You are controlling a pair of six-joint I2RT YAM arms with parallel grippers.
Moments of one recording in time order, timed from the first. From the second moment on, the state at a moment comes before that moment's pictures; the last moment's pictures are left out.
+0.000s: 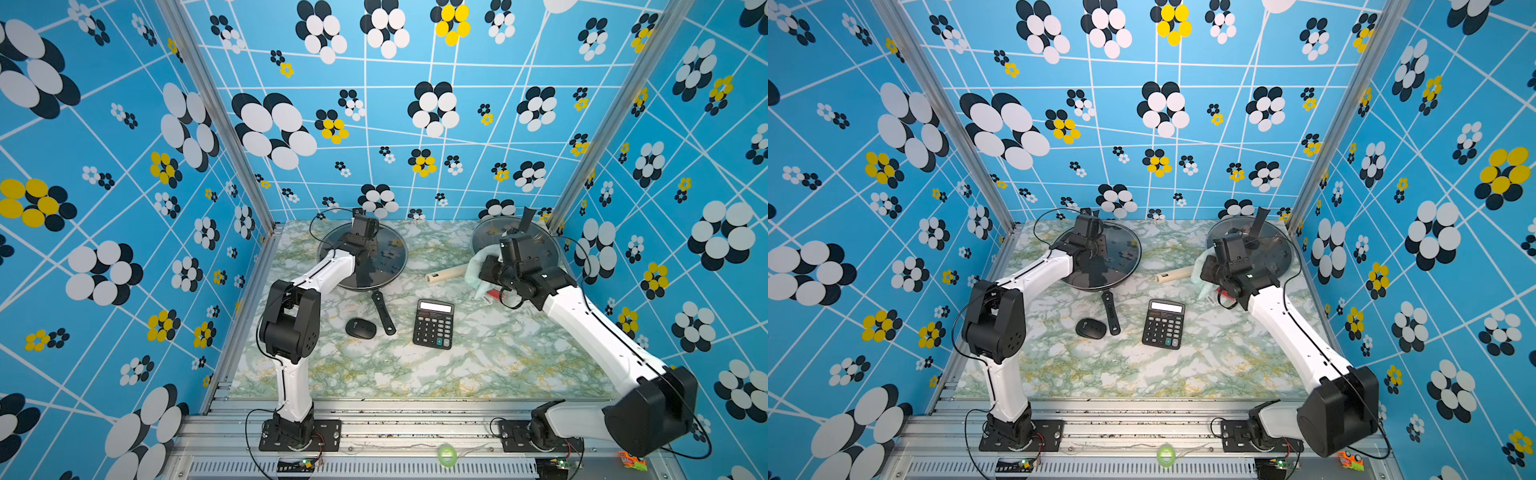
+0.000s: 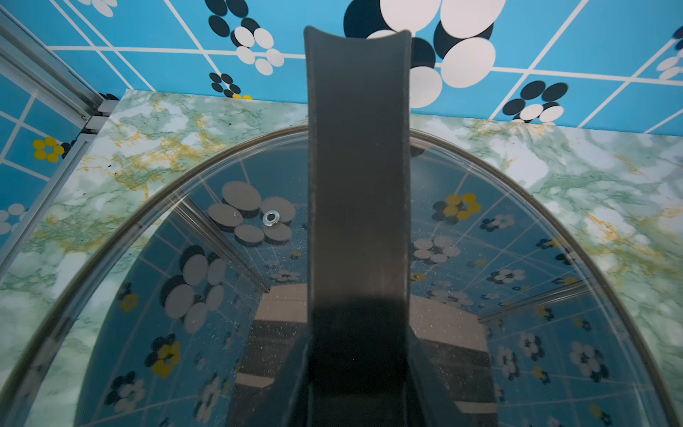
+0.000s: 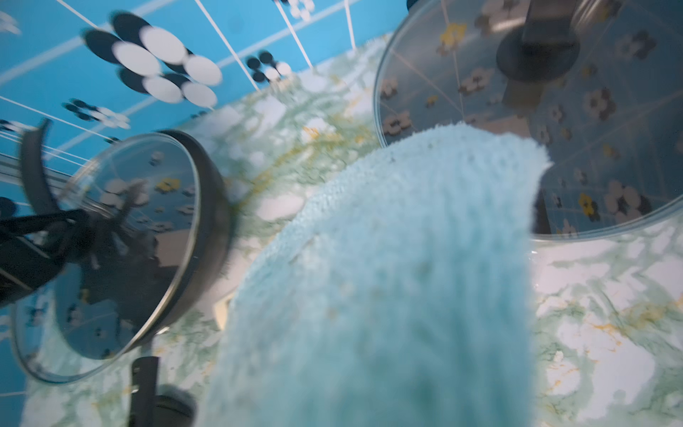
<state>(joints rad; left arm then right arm) -0.33 1.91 1.55 -0.30 -0.29 -0.30 0.36 1.29 1.22 -0.59 0.19 0.55</state>
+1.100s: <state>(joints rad) -0.07 1.76 1.45 0.57 0.70 -1.79 0.50 1.89 1.93 -0.15 -0.81 0.47</state>
